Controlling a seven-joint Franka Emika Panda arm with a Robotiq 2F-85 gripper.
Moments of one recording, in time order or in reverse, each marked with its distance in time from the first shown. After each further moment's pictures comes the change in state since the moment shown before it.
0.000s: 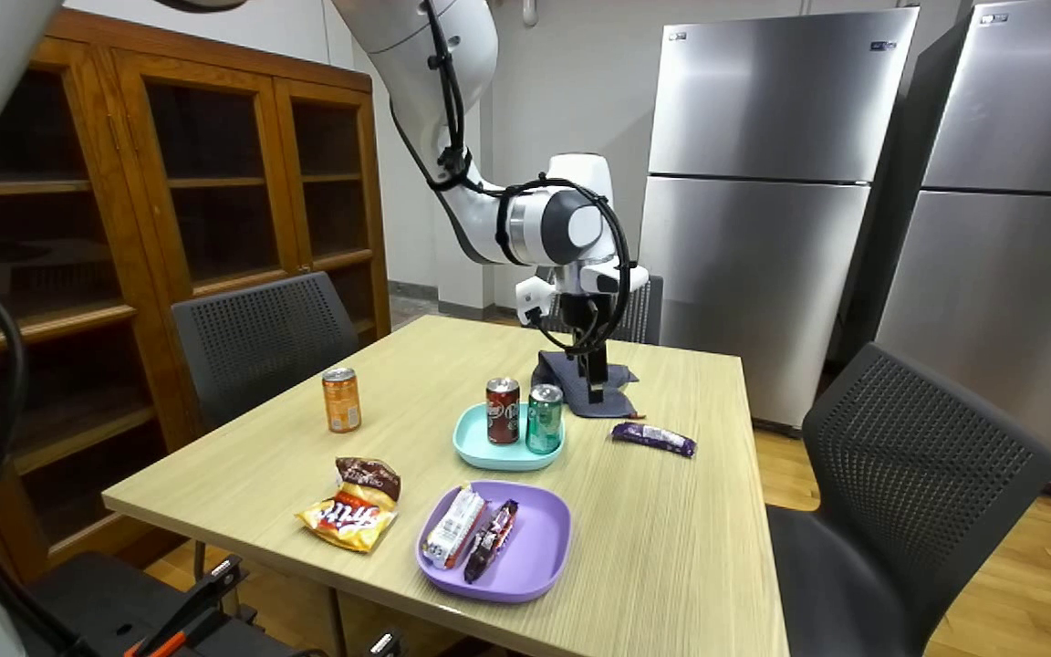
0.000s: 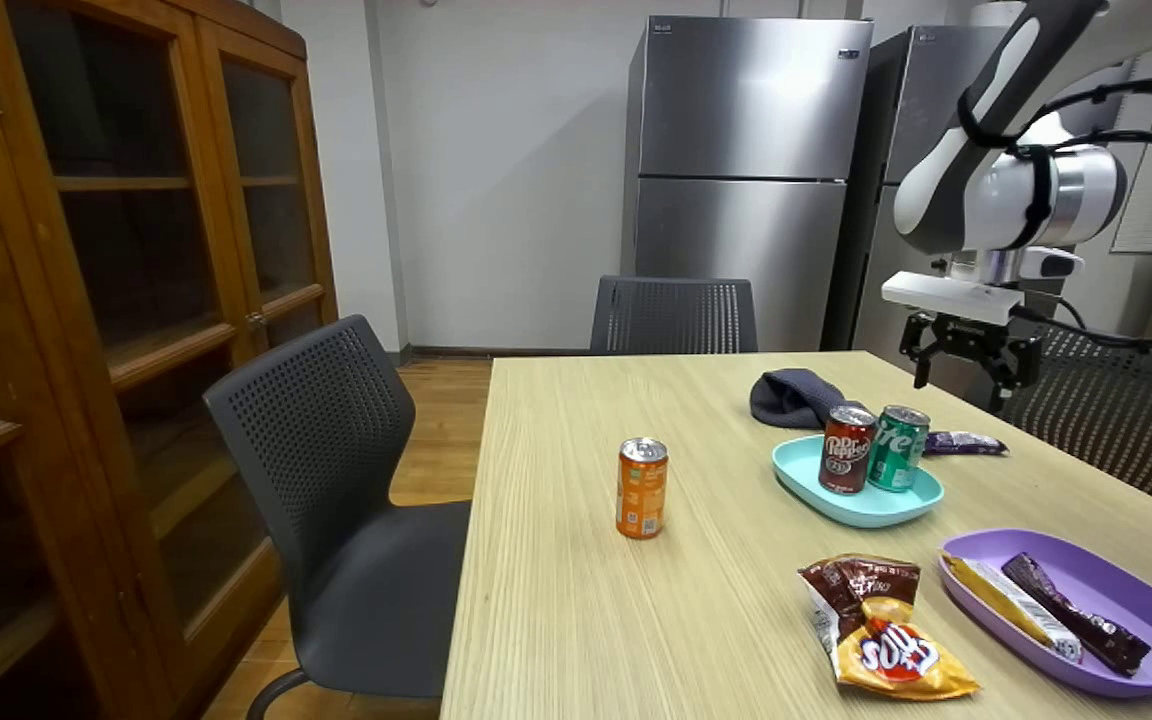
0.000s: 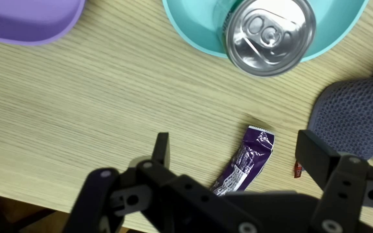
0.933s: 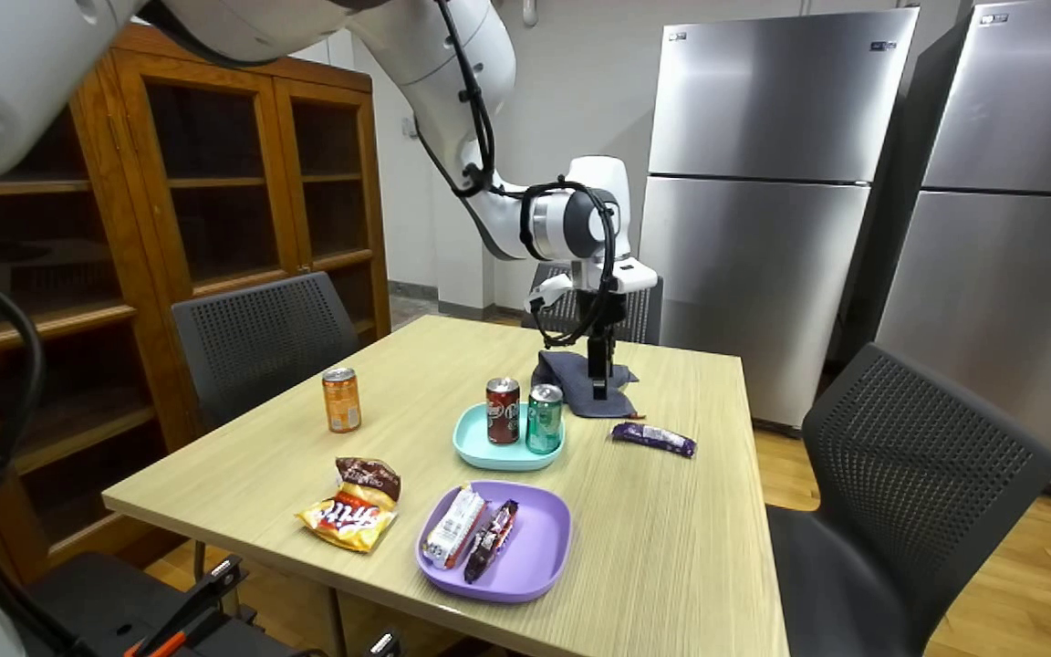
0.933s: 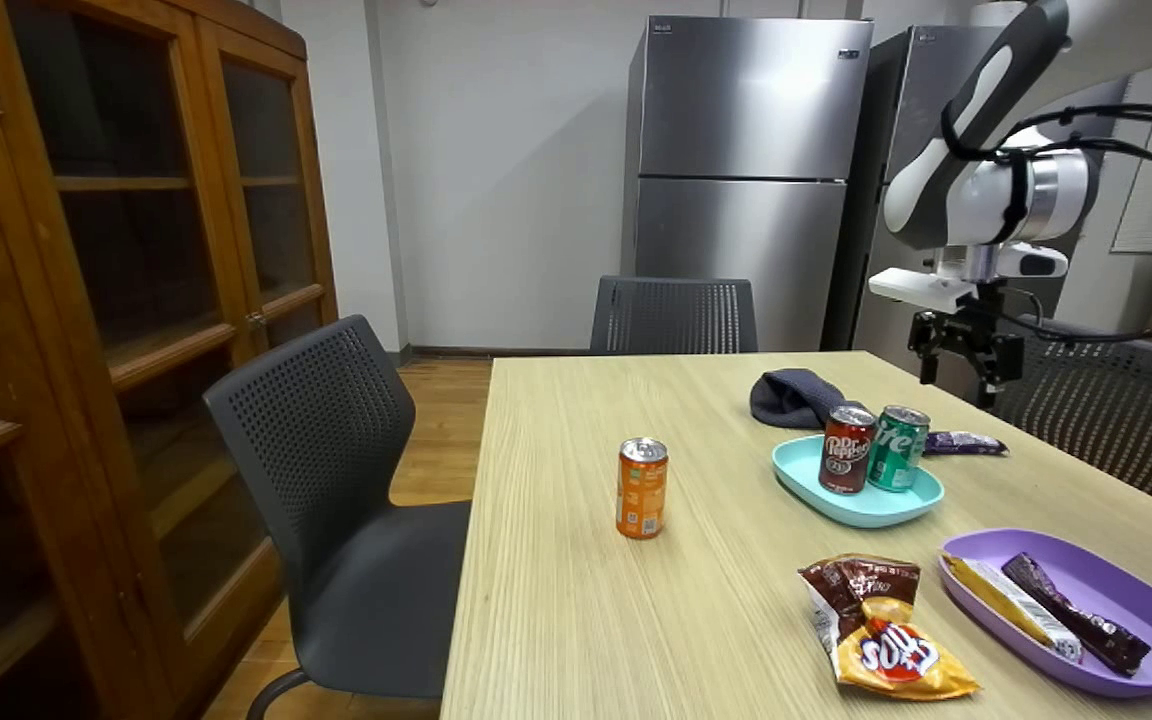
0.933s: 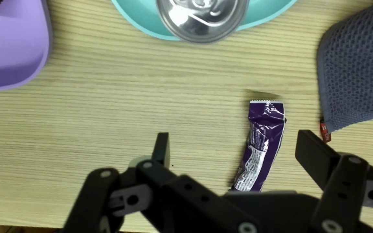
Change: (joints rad) arm -0.017 0.116 -0.014 0.208 0.007 -0.157 0.315
